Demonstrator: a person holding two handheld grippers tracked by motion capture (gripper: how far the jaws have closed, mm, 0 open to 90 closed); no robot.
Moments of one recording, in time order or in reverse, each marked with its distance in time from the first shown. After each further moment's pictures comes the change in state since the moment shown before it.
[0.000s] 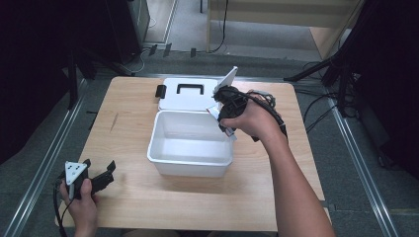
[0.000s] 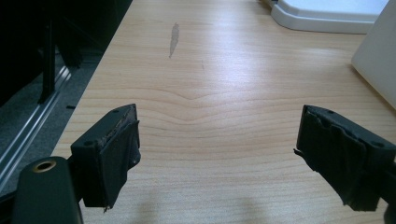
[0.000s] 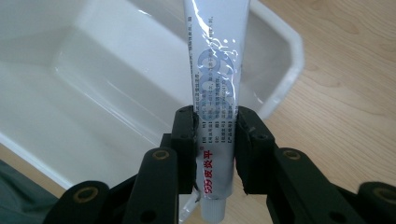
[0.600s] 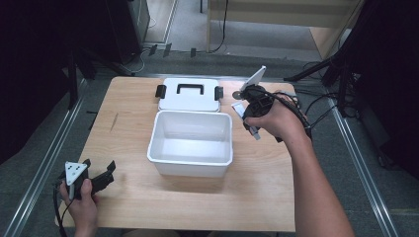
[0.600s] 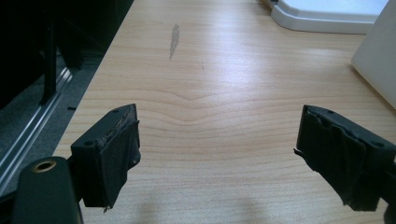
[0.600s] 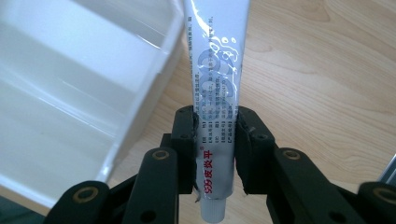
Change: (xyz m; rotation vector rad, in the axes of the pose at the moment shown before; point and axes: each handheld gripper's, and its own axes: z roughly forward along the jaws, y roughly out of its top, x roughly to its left) left arm 0.000 0.000 0.000 -0.004 0.003 0.006; right arm -0.051 -0.029 -0.014 -0.004 -0.084 0.110
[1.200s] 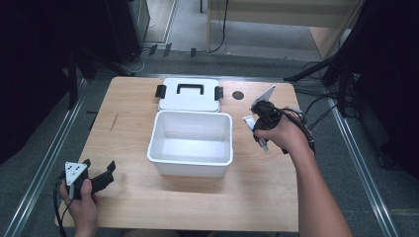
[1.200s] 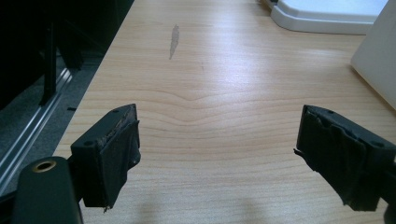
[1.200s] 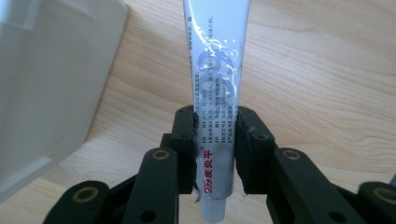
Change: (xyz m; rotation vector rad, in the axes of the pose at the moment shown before) left arm 0.000 0.000 0.000 -0.002 -0.001 -0.002; right arm -0.037 -0.024 0.055 0.056 -0.012 0.083
